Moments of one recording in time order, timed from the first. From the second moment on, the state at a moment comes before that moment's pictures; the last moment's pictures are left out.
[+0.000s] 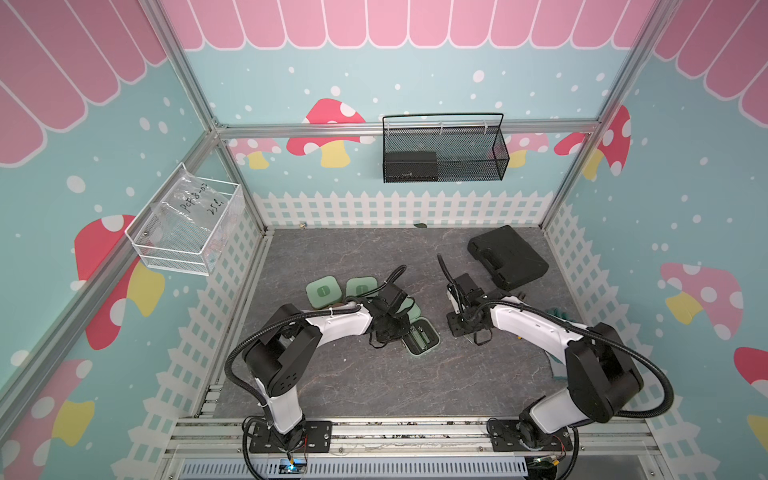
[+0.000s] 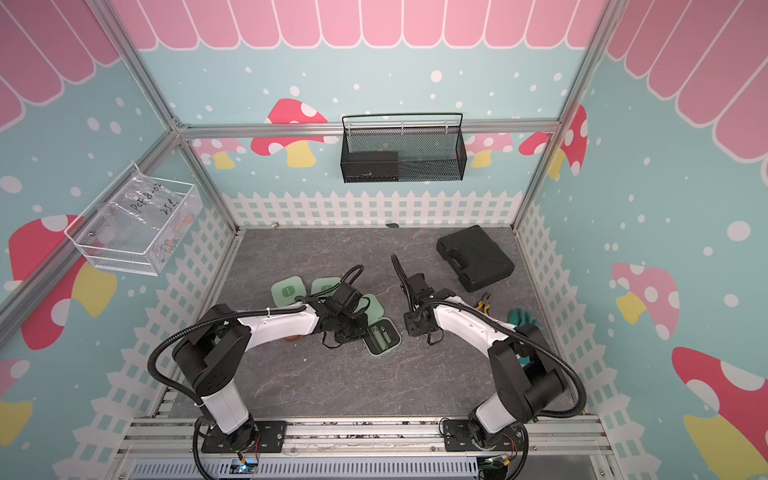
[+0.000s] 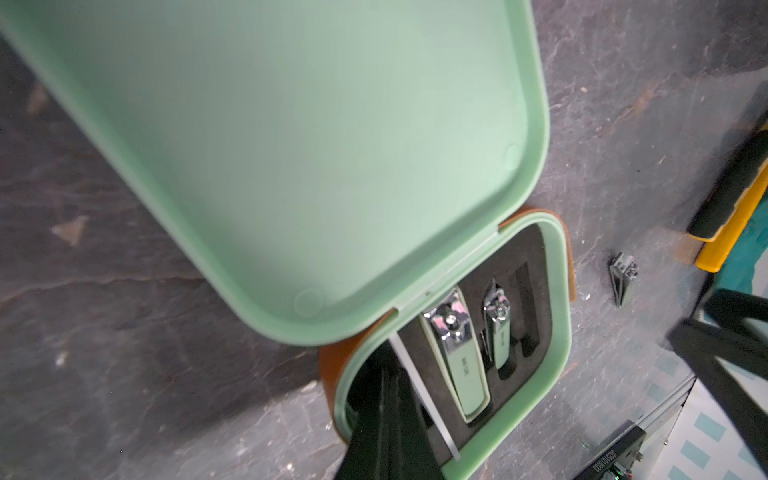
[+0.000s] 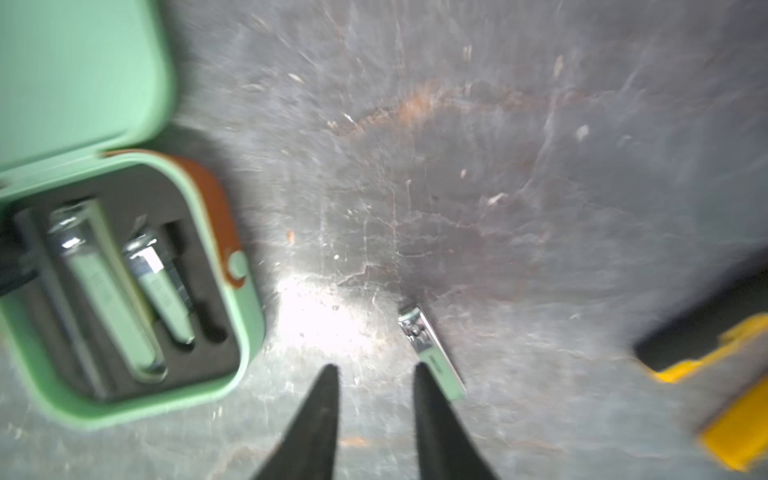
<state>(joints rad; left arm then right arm) -0.71 1.79 1.03 -0.36 0.24 -0.89 0.54 1.49 0.98 -0.73 0.09 0.23</state>
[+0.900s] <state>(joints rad) -0.71 1.78 1.02 -0.35 0.24 -0.89 0.44 1.69 1.00 -0.78 0.05 0.05</state>
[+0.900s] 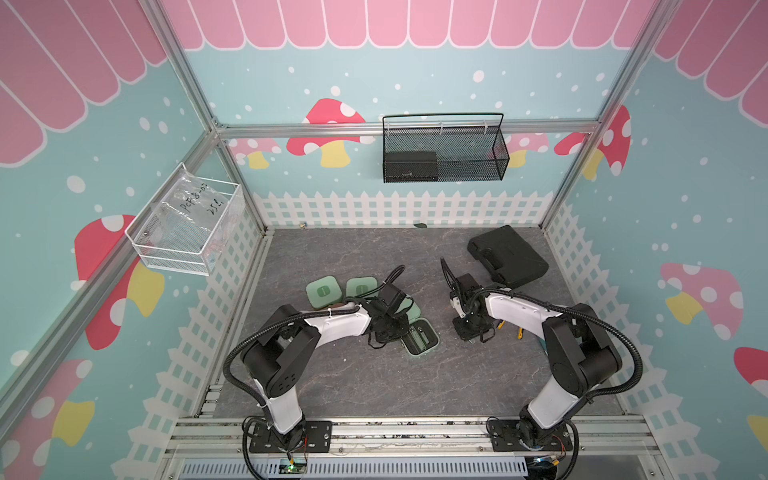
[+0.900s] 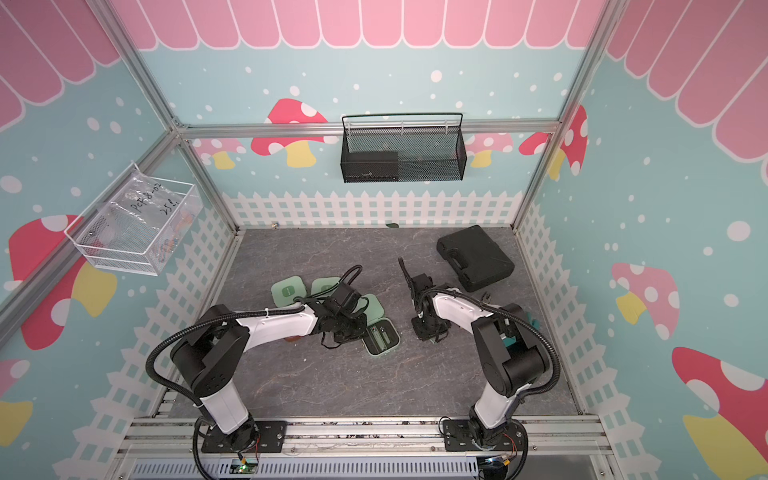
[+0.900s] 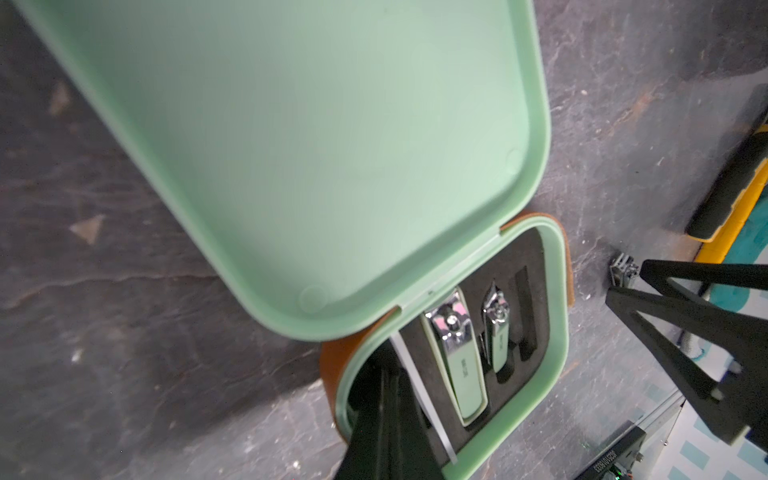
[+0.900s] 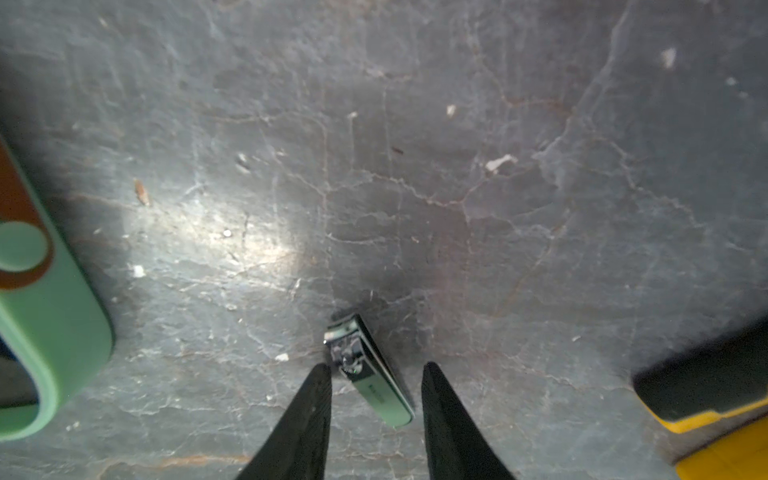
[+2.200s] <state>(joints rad) -0.71 1.78 1.01 -0.35 0.24 -0.89 0.62 1.67 1.16 -0.75 -0.19 0.13</state>
